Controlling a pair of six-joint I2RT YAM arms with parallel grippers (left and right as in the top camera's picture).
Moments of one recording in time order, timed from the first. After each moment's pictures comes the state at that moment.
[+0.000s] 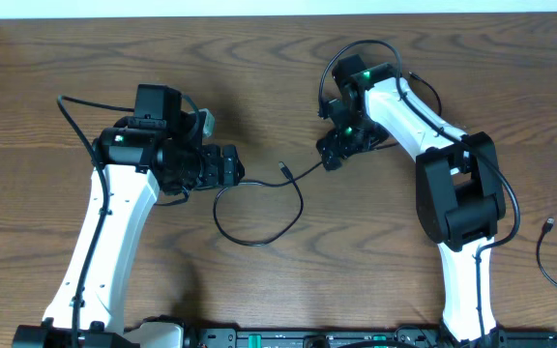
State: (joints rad) left arm -0.09 1.42 1.23 -1.11 0.34 -0.17; right arm 0.38 2.27 1.78 -1.11 -0.17 -0.21
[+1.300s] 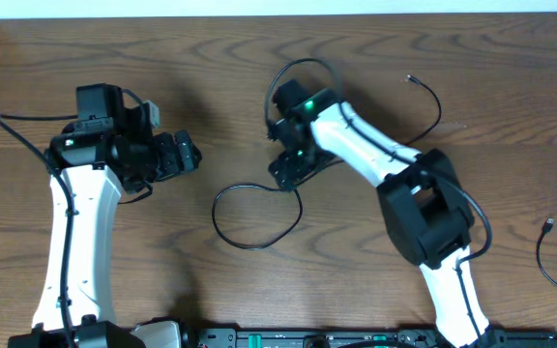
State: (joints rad) left arm 0.15 1.42 1.23 -1.06 0.32 -0.18; right arm 0.64 2.27 1.78 -1.03 -0.16 -0.06
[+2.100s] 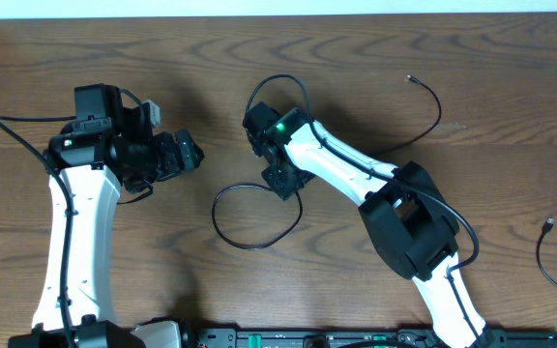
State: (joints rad) left arm 0.15 1.42 1.23 -1.06 0.37 -0.18; right arm 0.75 2.27 1.78 -1.05 -0.01 0.08
